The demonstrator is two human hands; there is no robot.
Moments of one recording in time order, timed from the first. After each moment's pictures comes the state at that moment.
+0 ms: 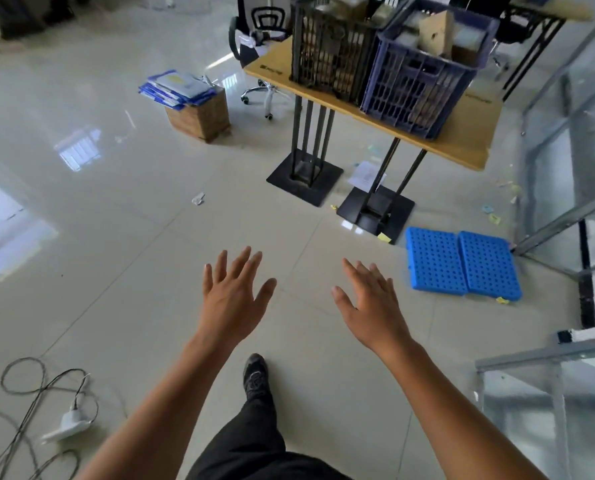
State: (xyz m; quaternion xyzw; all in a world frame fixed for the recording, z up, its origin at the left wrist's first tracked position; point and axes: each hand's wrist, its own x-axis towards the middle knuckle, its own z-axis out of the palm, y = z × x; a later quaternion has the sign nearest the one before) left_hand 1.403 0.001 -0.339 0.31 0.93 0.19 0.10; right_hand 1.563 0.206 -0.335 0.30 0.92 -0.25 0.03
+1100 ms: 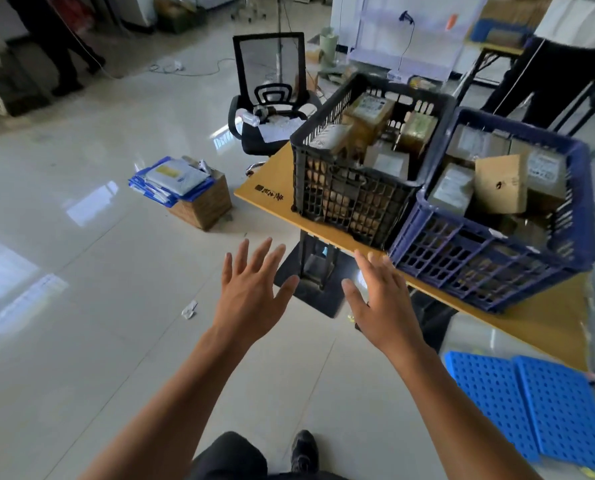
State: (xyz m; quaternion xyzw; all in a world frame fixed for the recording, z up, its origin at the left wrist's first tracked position) left_hand 0.922 0.414 -0.265 0.36 0.91 0.18 0.04; right_hand 1.073 0.599 -0.269 0.28 0.91 -0.28 -0.08
